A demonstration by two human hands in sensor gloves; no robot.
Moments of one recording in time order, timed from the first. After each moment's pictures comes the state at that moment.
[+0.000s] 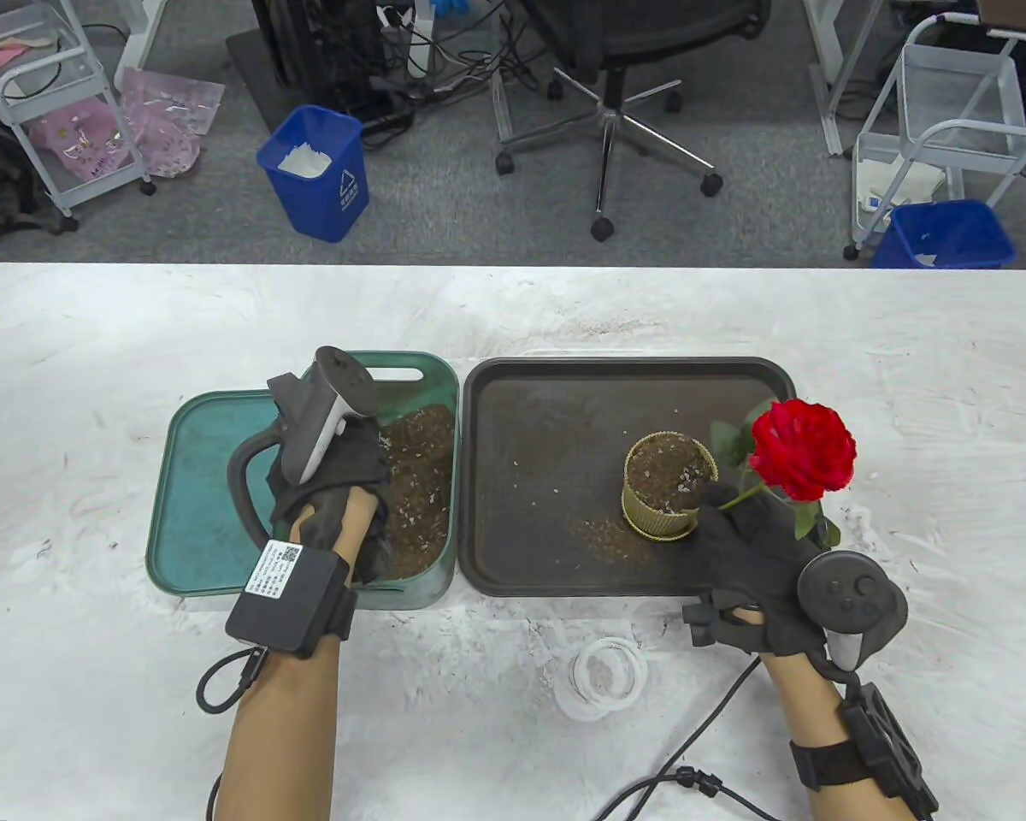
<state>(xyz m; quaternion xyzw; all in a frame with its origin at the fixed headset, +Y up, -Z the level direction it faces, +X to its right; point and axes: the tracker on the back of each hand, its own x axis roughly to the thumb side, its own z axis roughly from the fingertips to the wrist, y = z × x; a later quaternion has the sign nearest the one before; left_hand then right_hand) -0.204 -0.621 -0.326 -0.16 0.25 0.07 0.95 0.234 -0.699 -0.222 0.01 -0.24 0.86 0.45</state>
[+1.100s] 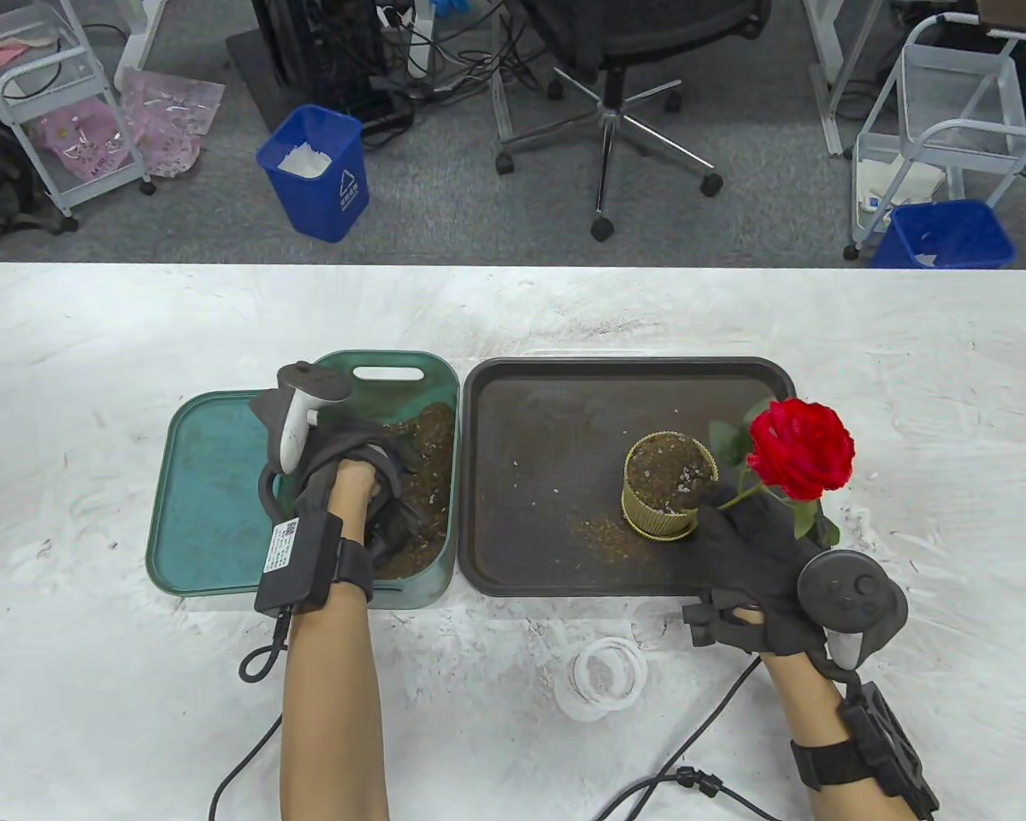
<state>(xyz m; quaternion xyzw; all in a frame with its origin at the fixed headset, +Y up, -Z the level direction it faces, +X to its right) -0.218 -0.678 -0.343 -0.30 0.27 0.33 0.85 0.234 -0.699 -0.222 0.01 -0.24 0.86 0.45</state>
